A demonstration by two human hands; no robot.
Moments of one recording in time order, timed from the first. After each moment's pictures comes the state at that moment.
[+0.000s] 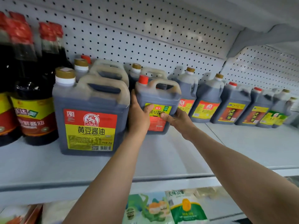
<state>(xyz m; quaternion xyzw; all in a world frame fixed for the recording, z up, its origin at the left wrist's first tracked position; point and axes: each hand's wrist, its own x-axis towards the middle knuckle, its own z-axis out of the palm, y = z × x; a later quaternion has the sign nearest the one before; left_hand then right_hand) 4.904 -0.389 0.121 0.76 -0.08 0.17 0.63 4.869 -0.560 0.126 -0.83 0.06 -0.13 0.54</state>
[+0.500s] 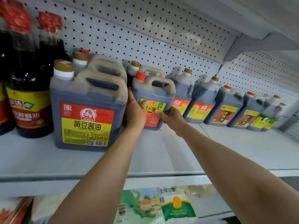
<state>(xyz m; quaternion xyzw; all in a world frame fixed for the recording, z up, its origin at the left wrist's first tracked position) 4.925 -0.398 0.114 0.80 -0.04 0.19 0.57 4.873 -0.550 0.133 -0.86 0.10 -0.12 0.49</state>
